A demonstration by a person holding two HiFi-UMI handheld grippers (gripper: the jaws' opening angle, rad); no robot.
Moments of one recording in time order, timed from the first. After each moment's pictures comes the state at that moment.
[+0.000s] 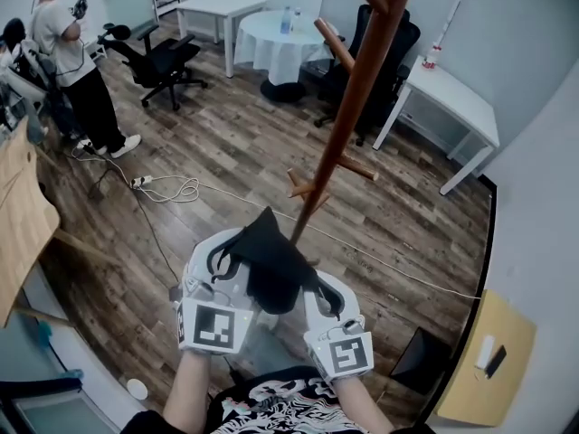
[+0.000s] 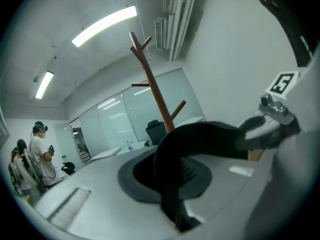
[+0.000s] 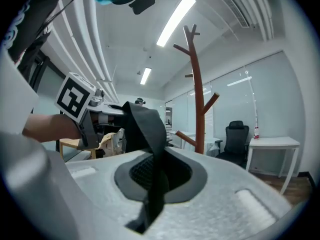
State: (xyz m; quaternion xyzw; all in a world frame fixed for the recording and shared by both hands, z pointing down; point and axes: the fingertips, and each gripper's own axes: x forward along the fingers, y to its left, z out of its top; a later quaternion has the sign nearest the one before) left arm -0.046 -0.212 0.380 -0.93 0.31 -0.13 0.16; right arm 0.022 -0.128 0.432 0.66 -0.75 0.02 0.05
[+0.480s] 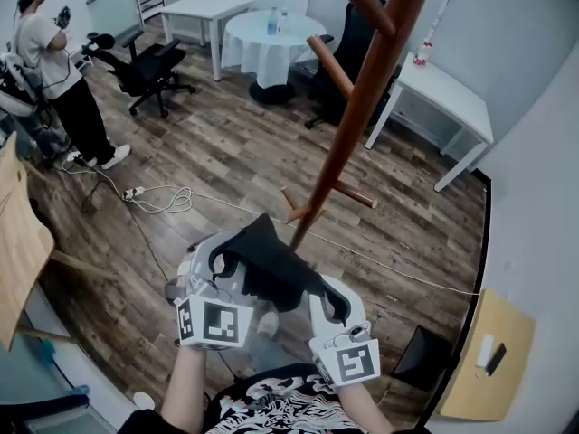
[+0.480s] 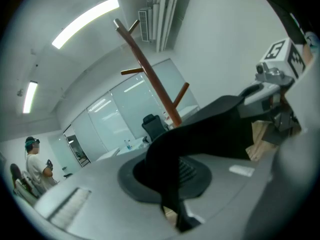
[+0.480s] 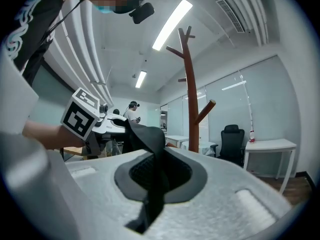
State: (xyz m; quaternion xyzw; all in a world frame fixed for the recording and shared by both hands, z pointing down) left arm -0.019 -0.276 0.397 -0.92 0.27 -0.20 0.21; right arm 0.053 -0.169 0.404 0.68 -0.73 -0.01 0.03
